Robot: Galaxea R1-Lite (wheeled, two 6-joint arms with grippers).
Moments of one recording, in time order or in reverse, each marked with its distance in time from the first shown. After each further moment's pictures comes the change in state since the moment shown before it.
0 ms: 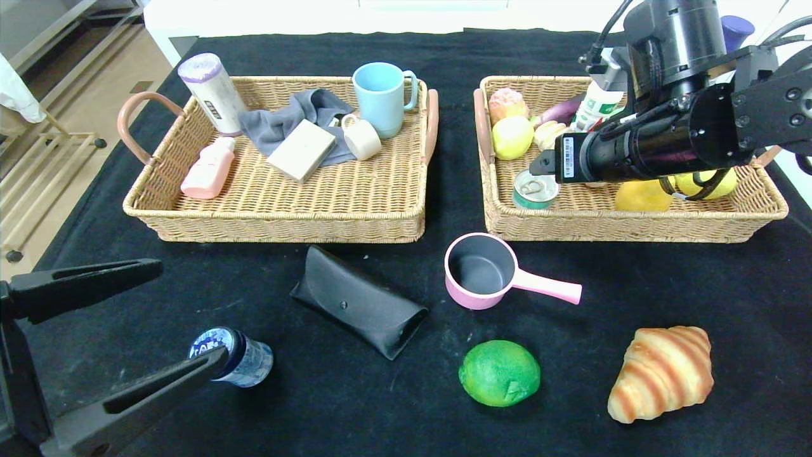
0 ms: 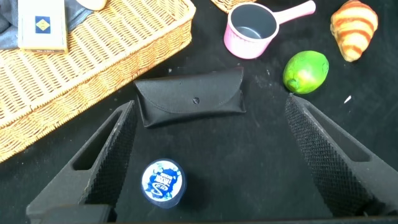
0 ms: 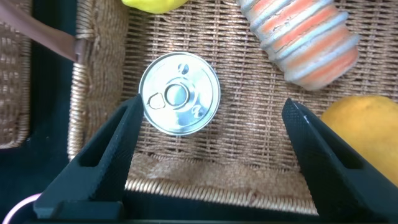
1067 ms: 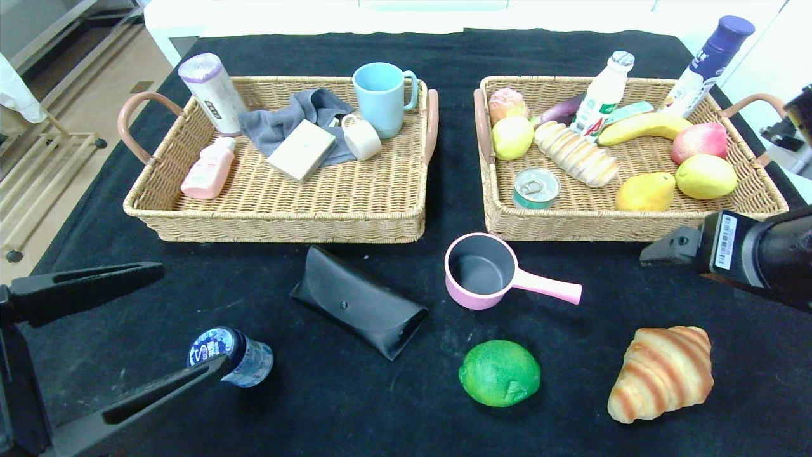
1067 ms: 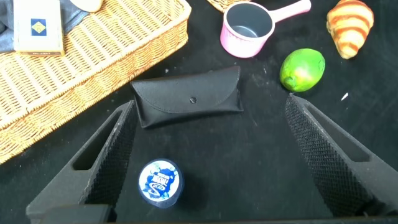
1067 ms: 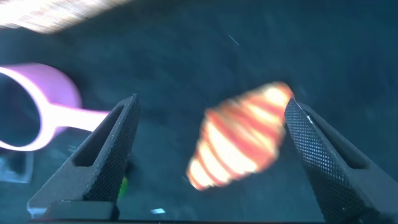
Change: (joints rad) left arm -0.020 -0.007 0.006 0.000 0.006 0.011; right arm 0.047 -0.425 0.482 0.310 -0.059 0.568
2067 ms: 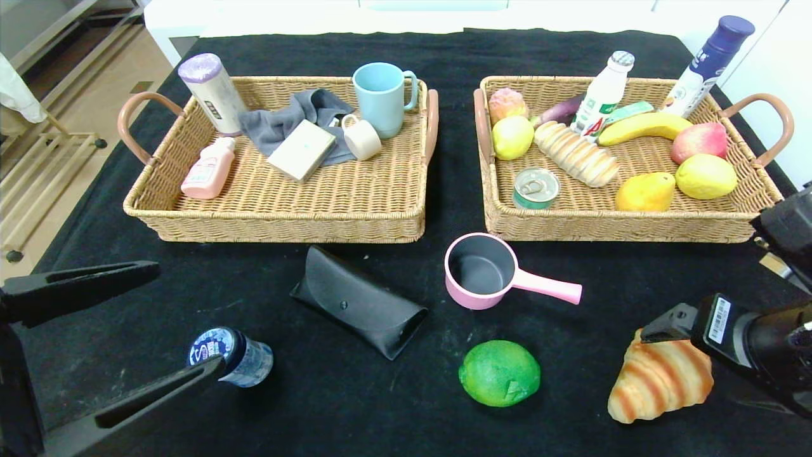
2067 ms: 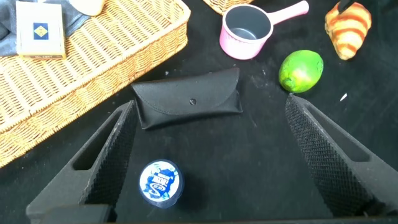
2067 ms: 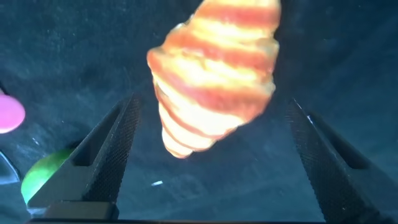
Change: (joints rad) left arm -0.002 -0.010 0.000 0.000 0.000 0.006; right arm -0.086 -0.034 0.294 -0.066 0.229 0.280
